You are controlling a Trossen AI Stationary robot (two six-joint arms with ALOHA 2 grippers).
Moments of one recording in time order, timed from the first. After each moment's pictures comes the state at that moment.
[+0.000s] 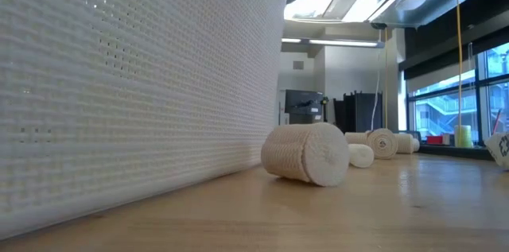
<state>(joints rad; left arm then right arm) -0.27 1.92 1.46 -1.28 -0.24 -1.58 0.49 1.71 2.20 -1.57 0.82 0.54</state>
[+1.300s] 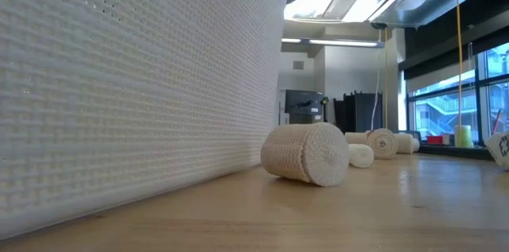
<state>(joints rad) -0.32 1.63 1.46 -1.57 -0.50 -1.72 0.49 1.72 2.20 -1.56 0.72 0.65</state>
